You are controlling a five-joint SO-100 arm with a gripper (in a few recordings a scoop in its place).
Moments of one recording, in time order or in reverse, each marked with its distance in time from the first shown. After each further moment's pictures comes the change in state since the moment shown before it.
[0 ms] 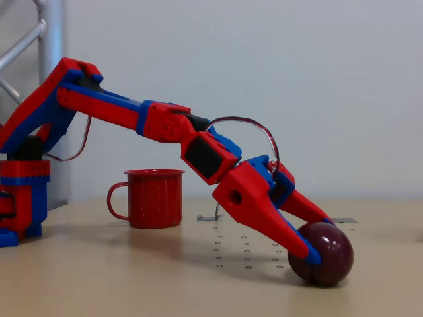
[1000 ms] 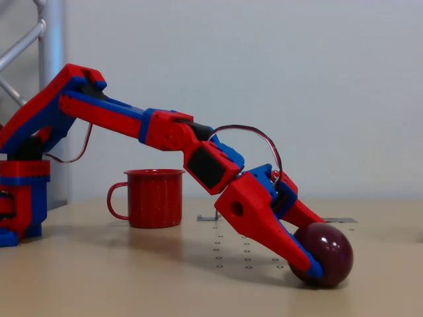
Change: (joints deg) arm 0.2 -3.5 -3.3 1.4 2.4
